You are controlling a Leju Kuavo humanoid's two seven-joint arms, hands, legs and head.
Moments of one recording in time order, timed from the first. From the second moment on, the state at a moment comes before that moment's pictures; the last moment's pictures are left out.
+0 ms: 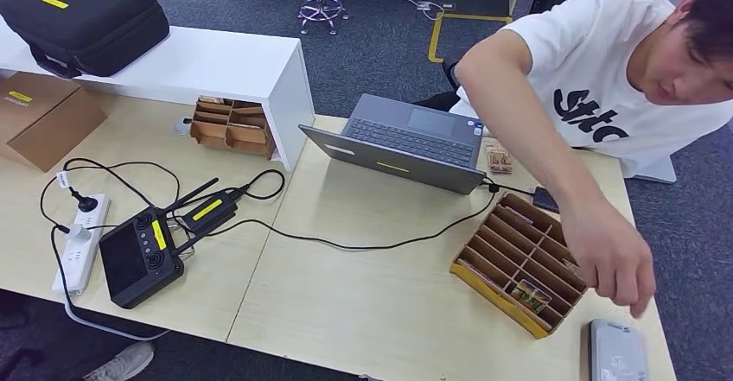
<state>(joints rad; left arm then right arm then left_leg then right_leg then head) -0.11 0.05 -0.25 -0.20 -1.53 -0.11 -0.01 -0.08 -0.19 -1.01 -0.31 -0.42 -0.09 -0.18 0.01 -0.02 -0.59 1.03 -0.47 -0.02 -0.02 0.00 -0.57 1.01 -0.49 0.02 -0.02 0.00</state>
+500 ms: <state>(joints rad) -0.11 0.06 -0.30 -0.20 -1.53 -0.11 -0.02 -0.07 -0.15 -0.91 -0.26 -0.18 -0.26 0.06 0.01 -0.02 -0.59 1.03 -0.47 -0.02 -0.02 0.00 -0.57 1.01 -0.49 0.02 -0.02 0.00</state>
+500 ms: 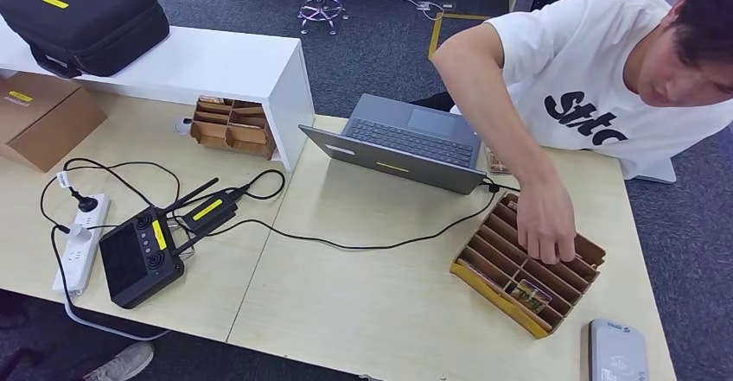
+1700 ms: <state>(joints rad) -0.18 0.07 -0.47 -0.20 -1.53 -0.15 -0.06 -0.09 -0.16 -0.37 -0.22 0.37 0.10 0.31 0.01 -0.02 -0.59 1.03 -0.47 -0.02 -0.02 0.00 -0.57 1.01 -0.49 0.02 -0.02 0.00</state>
